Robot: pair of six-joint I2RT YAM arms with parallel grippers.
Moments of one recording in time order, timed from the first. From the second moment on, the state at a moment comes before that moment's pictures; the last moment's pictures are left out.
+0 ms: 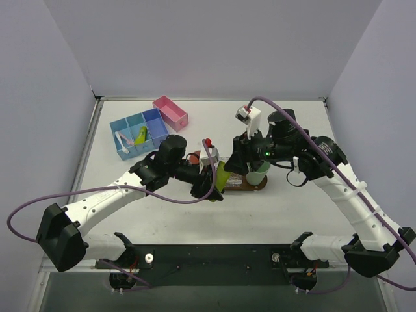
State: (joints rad) left arm -0.77 1.28 1.00 -0.17 0.95 -0.04; right arm 0.68 1.21 1.53 -0.91 -0.40 0.14
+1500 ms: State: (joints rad) left arm -0.23 0.99 0.91 -0.08 0.59 -0.20; right arm 0.73 1.16 1.43 -0.81 0.13 0.02
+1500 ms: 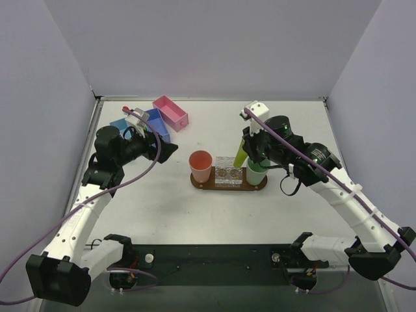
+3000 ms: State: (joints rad) left arm -0.19 0.98 0.87 -0.09 0.48 -0.23; right arm 0.71 1.33 1.30 -0.59 0.21 -0.01
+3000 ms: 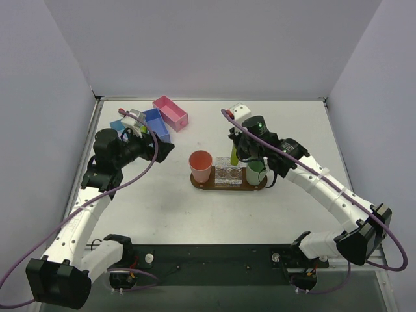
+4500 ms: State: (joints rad) left arm -0.19 0.98 0.86 -0.09 0.48 -0.22; right arm 0.67 1.37 1.20 -0.49 0.18 0.00
